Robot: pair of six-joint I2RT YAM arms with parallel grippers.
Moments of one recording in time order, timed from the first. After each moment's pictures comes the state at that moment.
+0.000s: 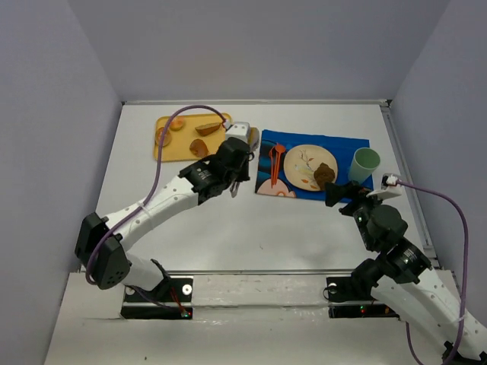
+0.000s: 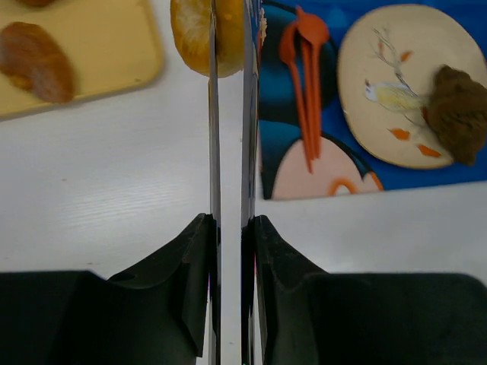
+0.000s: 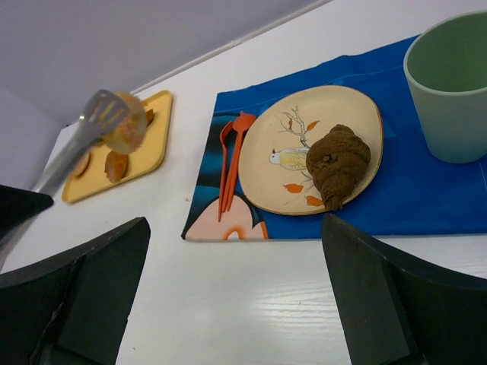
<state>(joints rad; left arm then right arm) -0.72 1.37 1.17 -0.42 -0.39 -0.45 0.64 0.36 0.51 -0.27 0.55 0.57</state>
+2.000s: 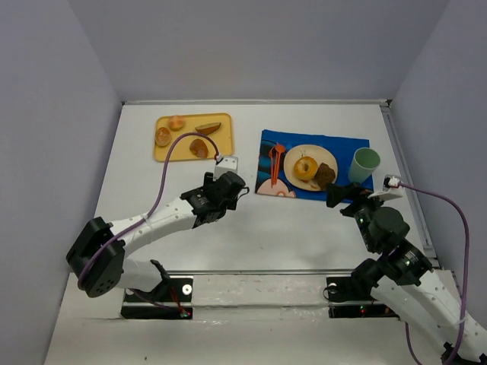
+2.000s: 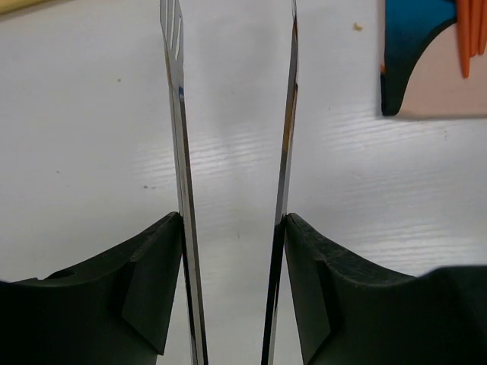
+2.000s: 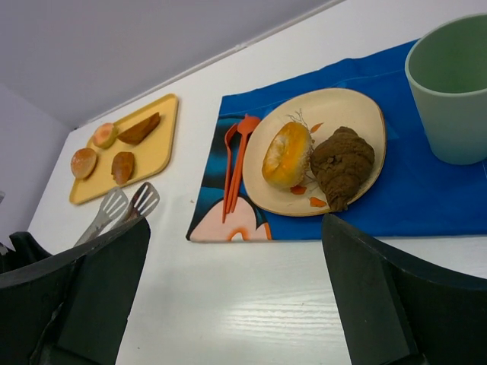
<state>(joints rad) -0.86 1.32 0.86 -0.38 -0.59 -0.45 0.64 0.30 0.50 -0.28 0.54 0.57</state>
